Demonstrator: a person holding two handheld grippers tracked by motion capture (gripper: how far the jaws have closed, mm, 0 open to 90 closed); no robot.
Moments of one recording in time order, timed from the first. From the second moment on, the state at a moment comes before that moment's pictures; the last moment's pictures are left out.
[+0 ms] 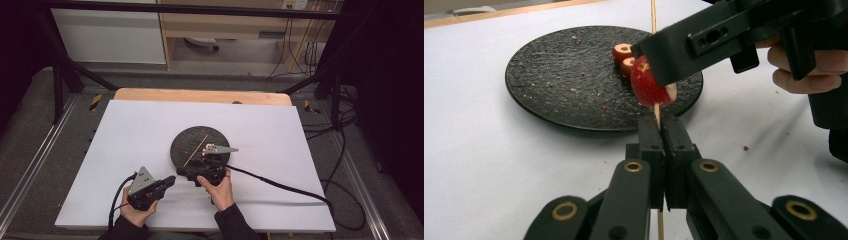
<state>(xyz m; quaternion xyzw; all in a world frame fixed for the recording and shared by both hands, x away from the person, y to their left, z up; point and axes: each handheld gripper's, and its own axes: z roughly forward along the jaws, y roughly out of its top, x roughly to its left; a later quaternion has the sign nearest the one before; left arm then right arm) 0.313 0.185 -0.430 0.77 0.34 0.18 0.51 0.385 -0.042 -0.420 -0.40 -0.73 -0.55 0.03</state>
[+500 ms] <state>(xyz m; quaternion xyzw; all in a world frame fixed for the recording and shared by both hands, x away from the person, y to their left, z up) 0.313 0.182 -0.431 0.77 0.34 0.18 0.50 0.384 -0.040 -0.425 -0.39 -0.73 -0.55 0.07</state>
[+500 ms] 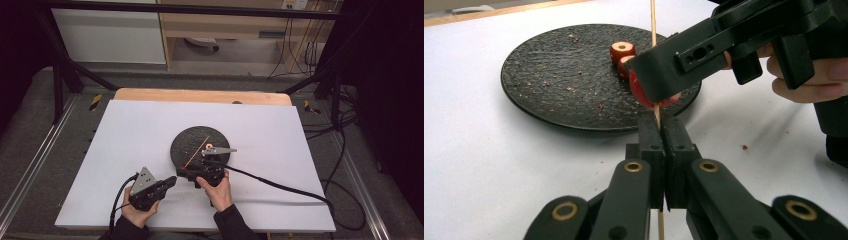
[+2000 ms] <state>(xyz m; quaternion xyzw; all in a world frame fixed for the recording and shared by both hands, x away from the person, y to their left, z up) 0.309 0.188 -0.425 0.77 0.34 0.18 0.52 0.415 -0.079 -0.365 -0.41 -0.72 -0.56 -0.02</state>
